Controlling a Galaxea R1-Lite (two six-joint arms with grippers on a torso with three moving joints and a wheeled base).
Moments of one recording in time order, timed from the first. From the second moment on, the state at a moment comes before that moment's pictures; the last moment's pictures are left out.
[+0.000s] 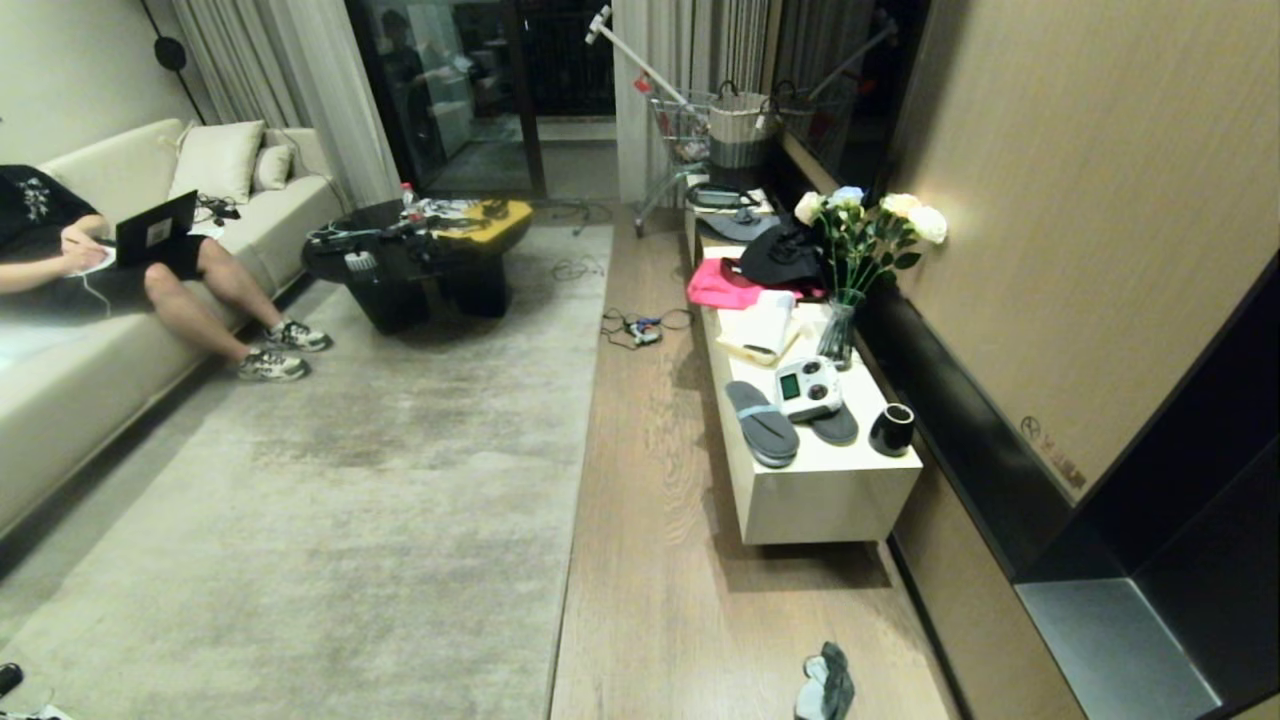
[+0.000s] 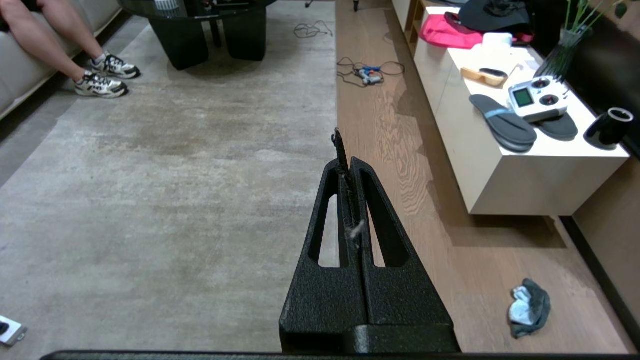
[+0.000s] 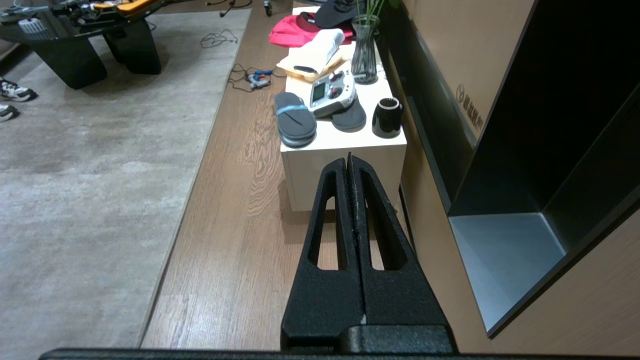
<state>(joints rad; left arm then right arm) 0.00 0.00 0.00 0.00 0.02 -0.04 0.00 0.00 0.00 -0.02 0.00 0.03</state>
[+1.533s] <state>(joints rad) 0.00 0.00 0.00 0.00 0.02 -0.04 0.00 0.00 0.00 -0.01 0.00 0.03</state>
